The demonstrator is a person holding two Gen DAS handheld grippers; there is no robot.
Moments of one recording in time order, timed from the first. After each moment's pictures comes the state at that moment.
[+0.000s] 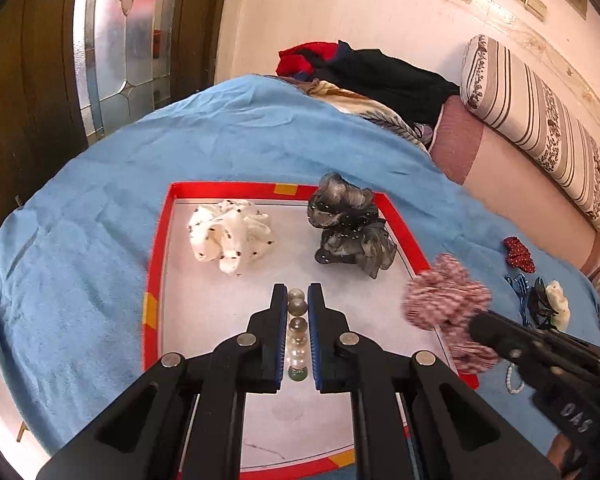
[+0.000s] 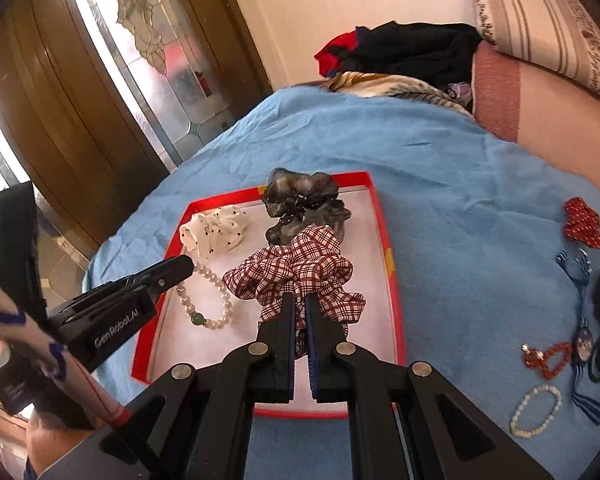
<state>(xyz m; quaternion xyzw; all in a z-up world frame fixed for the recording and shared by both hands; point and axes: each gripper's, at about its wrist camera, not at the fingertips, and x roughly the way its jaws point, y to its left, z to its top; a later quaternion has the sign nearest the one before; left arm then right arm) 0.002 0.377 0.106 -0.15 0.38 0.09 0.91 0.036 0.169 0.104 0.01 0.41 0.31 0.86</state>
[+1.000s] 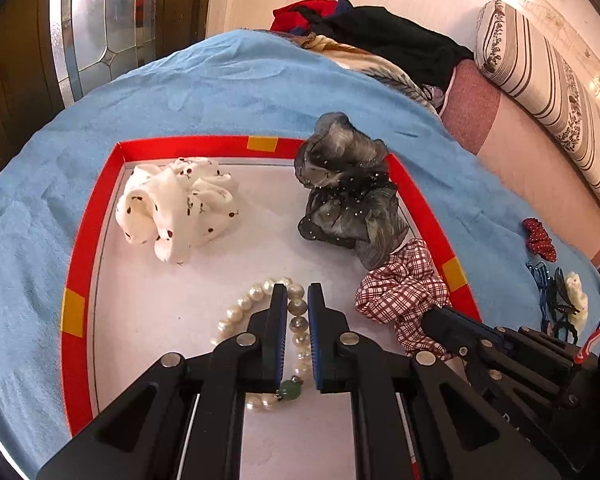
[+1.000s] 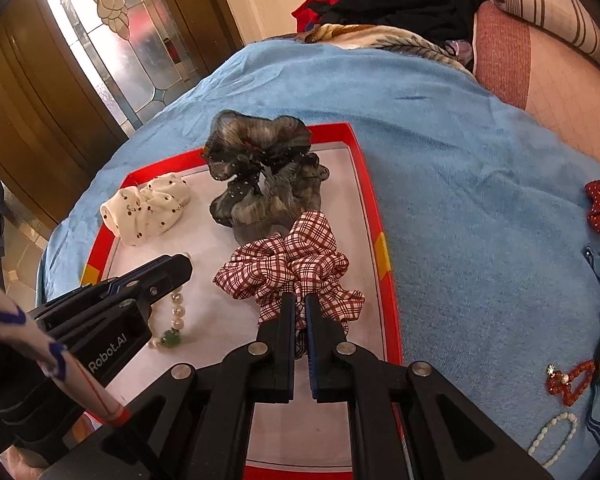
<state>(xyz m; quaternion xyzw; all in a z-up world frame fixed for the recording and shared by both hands) 0.051 0.367 0.057 -0.16 0.44 0.08 0.88 0.087 0.189 0.049 -0.01 0.47 0.28 0.84</state>
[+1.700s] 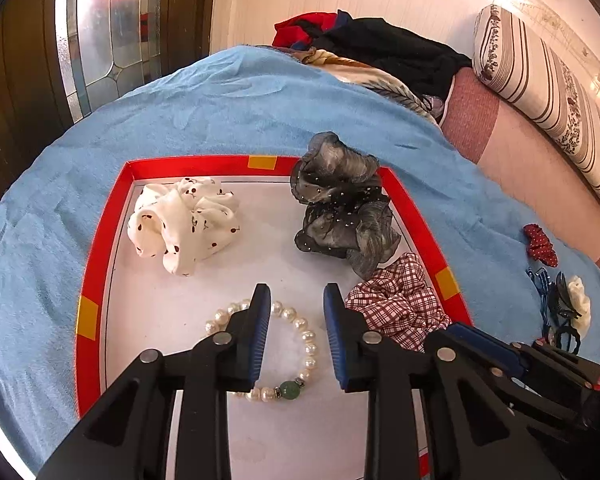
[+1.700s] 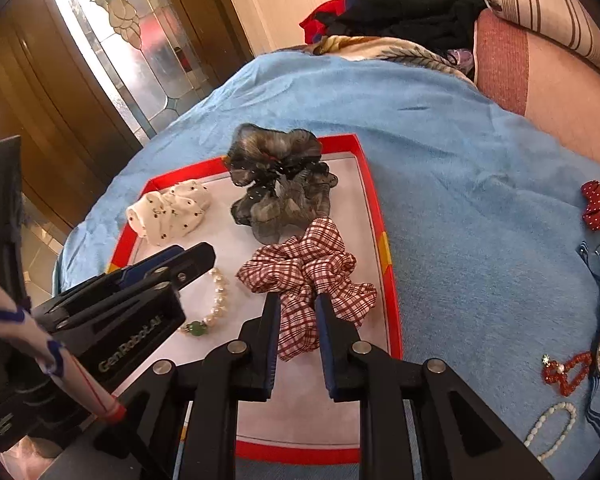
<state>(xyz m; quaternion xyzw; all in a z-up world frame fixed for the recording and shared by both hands) 0.044 0.361 0.072 -0.14 0.42 0.10 0.89 0.069 0.181 0.067 0.00 0.45 0.29 0.84</state>
